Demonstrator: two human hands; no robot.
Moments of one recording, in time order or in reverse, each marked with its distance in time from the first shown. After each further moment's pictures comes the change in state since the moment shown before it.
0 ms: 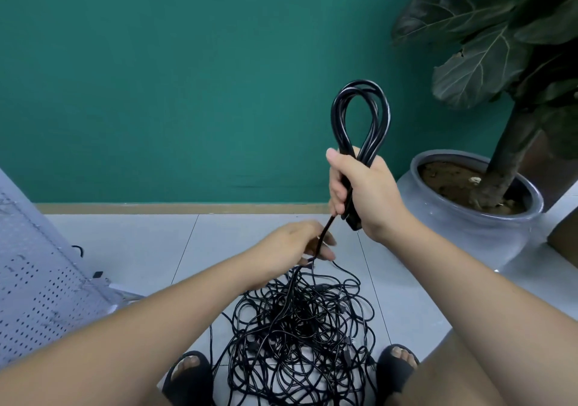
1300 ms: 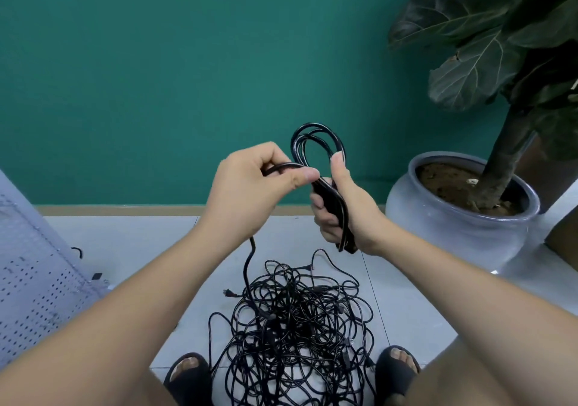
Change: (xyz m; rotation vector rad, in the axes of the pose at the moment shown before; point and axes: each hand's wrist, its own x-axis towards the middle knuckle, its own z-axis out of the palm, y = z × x) left_hand -0.041 0.069 -0.043 0.094 0.625 0.463; right_hand -0.009 0.011 0.005 0.086 -0.280 0.355
